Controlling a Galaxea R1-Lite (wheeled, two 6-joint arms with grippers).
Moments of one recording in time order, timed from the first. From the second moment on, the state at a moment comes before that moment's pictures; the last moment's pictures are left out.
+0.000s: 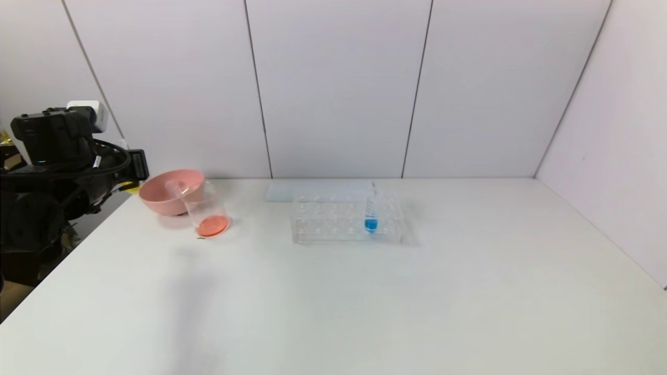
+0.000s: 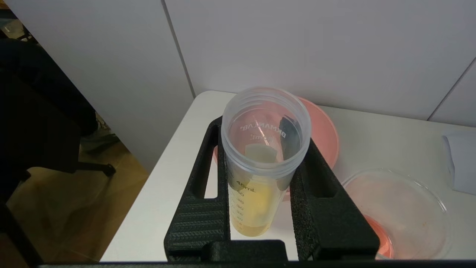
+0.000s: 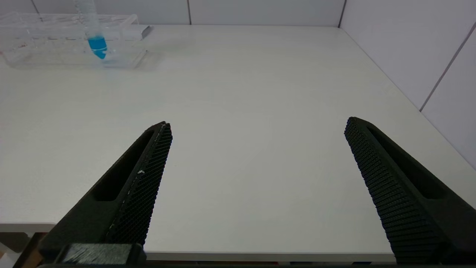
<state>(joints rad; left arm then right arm) 0.08 1.78 -0.92 -0.75 0.22 0.04 0.00 0.00 0.00 0.00 0.00 0.00</state>
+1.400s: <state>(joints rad) 0.17 1.79 -0.97 -0.55 -0.17 0.22 0.00 0.00 0.00 0.00 0.00 0.00</state>
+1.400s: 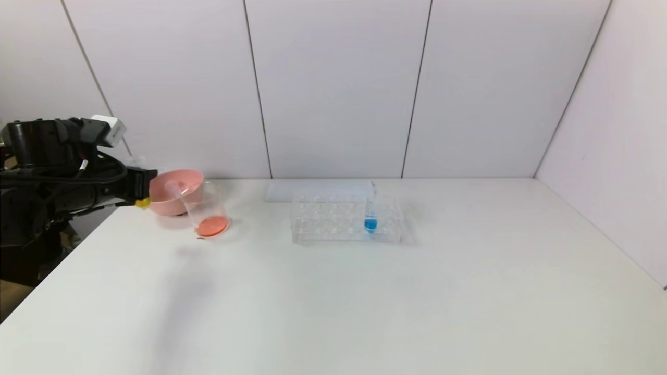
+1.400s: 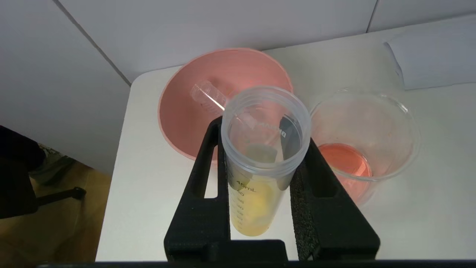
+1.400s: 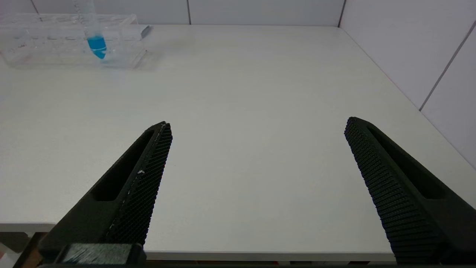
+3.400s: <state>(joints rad) 0.19 1.83 -1.31 0.00 -0.35 0.74 0.00 0.00 0.00 0.00 0.00 0.00</state>
